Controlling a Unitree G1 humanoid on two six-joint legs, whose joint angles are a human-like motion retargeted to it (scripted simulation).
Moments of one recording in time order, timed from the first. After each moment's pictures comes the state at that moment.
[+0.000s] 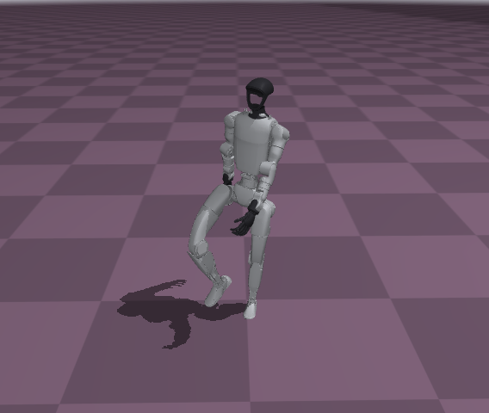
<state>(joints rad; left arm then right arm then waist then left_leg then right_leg) -0.49 0.10 0.12 1.47 0.10 -0.19 -0.06 0.22 -0.16 -0.21 1.70 -0.23 -0.09 -0.04 -0.08 0.04 0.03 0.06 0.08 0.34 0.06 -0.26 0.05 -0.65 -0.16 -0.35 1.20 0.12 -0.12</state>
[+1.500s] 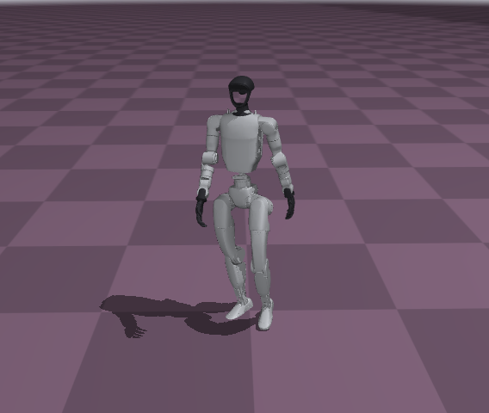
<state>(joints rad) 0.28 0.22 0.36 1.68 0.29 -0.08 -0.02 -0.38 -0.01 -0.06 1.42 -0.15 -0.07 0.02 0.20 -0.08 -0.07 -0.25 0.10 0.32 0.62 -0.03 -0.03 0.04 0.00 -0.17 0.02 -0.01 -0.11</state>
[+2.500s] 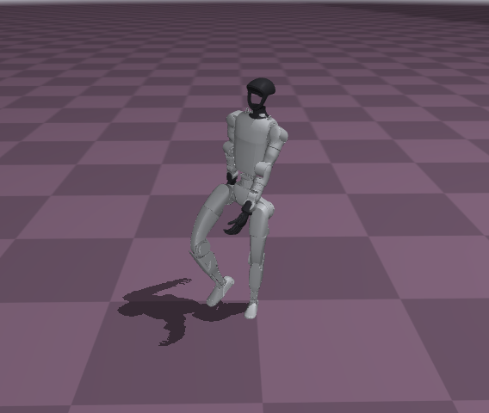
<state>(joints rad) -0.47 0.07 0.24 1.54 -0.03 -0.13 -0.08 0.24 -0.17 -0.25 1.70 -0.30 -0.07 -0.05 -0.10 0.03 -0.03 0.07 0.10 0.40 0.04 -0.30 0.04 -0.62 -0.11 -0.34 1.13 0.10 -0.10</state>
